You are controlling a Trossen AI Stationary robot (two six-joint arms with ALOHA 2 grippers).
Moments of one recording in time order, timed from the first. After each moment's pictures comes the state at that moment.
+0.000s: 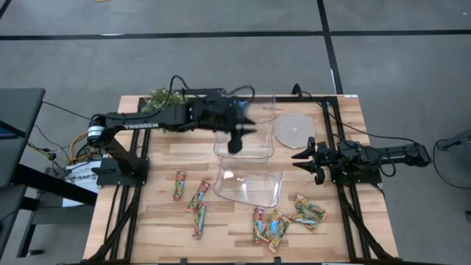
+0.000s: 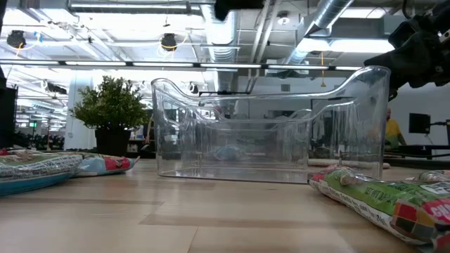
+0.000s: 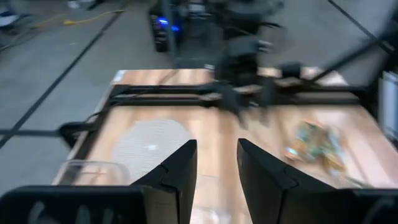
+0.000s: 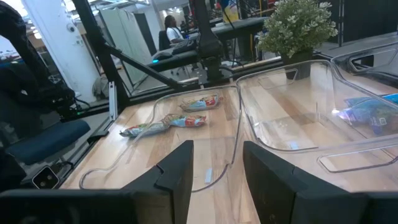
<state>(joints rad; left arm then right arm) 0.11 1.61 1.53 -0.29 0.05 0.08 0.06 0.10 0.01 0.00 0.00 0.22</state>
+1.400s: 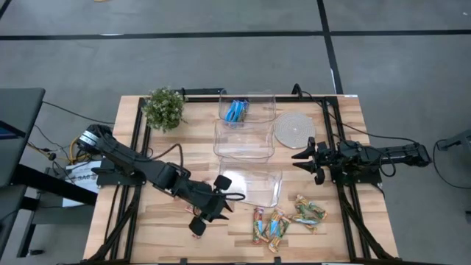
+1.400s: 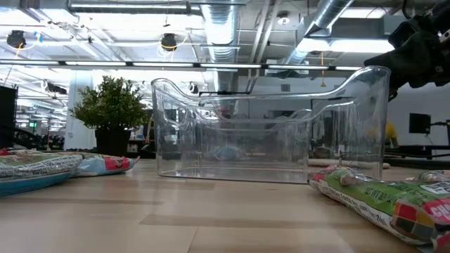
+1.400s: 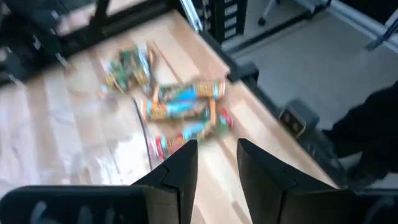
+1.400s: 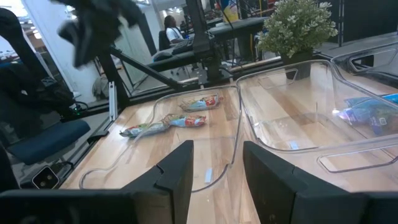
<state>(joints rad) -0.45 1.57 1.30 -0.35 -0.01 0.12 0.06 0.11 0.01 0.00 0.00 0.22</state>
